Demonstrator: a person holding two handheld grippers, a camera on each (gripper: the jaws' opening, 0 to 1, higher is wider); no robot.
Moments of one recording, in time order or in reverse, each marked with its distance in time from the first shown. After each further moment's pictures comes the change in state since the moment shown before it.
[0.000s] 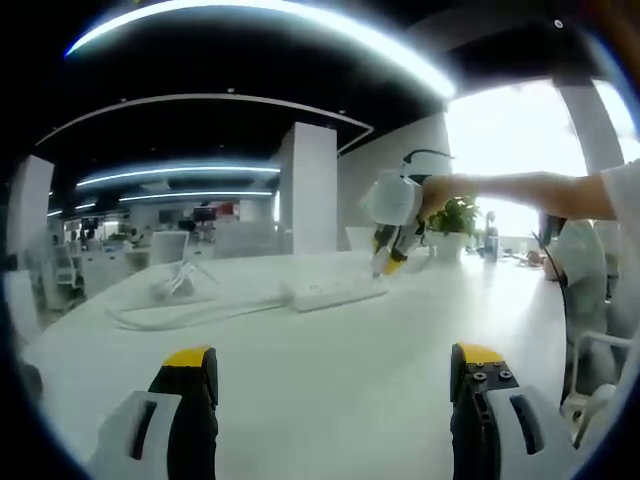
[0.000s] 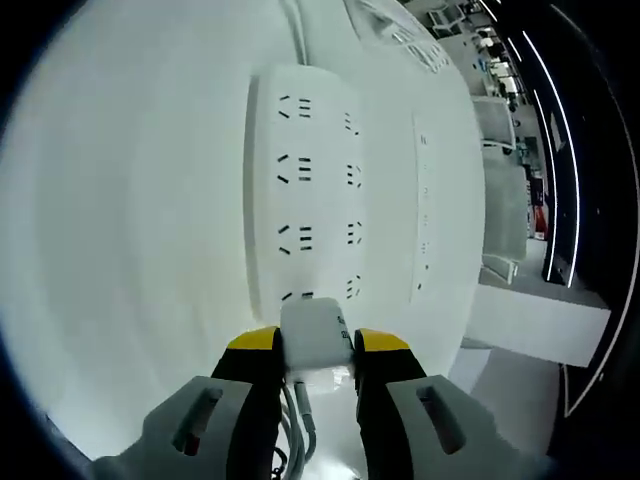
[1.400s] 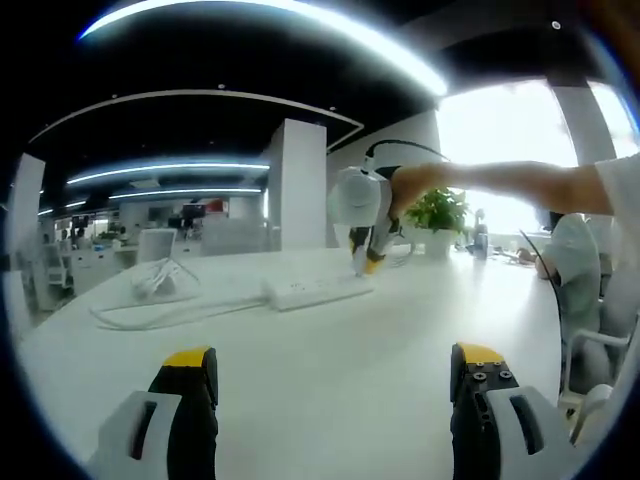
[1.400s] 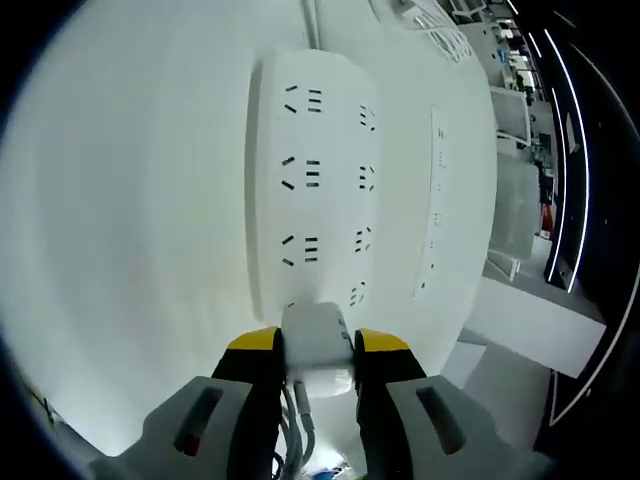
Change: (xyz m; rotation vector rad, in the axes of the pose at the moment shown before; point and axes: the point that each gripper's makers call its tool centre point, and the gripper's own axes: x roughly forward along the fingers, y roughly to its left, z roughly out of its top) left arm 0.012 -0.020 -0.002 0.002 0.017 -0.051; right arm 0.010 0.004 0.018 -0.052 0.079 0.045
